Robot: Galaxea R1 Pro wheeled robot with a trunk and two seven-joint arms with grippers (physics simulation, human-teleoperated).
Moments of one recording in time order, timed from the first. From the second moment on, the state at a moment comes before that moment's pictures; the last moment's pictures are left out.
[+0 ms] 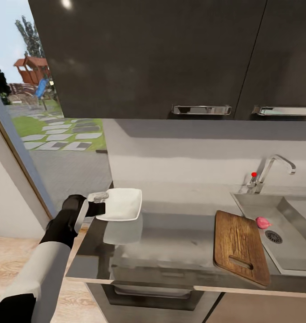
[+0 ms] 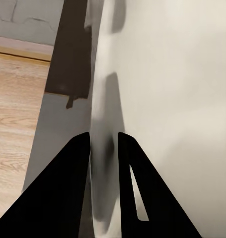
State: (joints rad) left arm -0.84 0.01 0.11 -0.94 0.03 0.97 -0.02; right arm 0.00 0.02 -0.07 -0.02 -0.01 -0.33 0.07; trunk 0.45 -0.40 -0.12
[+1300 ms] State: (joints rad) left arm -0.84 0.01 0.09 -0.91 0.03 0.97 -0.02; right arm 0.00 0.02 -0.07 -0.02 -0.01 -0.33 0.07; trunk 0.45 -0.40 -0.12
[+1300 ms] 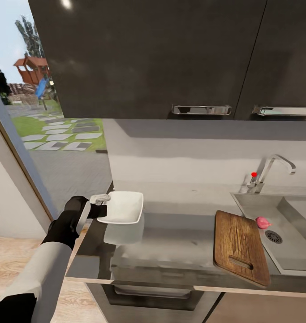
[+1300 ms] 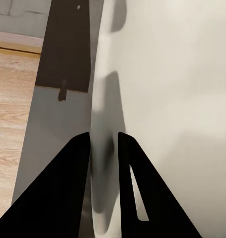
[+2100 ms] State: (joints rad) left arm -0.84 0.01 0.09 -0.91 0.03 0.97 -0.02; right arm 0.00 0.02 -0.07 -0.02 -0.01 -0.33 0.07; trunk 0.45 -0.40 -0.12
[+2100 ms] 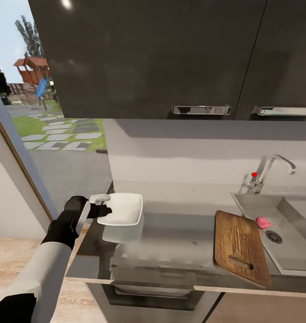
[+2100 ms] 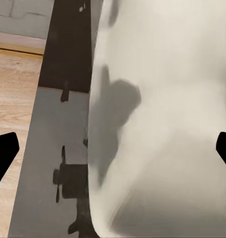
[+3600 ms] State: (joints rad) left arm -0.84 0.02 0.09 -1.17 0.03 1.00 -0.02; right arm 0.00 0.01 -0.07 -0.03 -0.01 -0.33 0.07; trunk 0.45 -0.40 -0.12
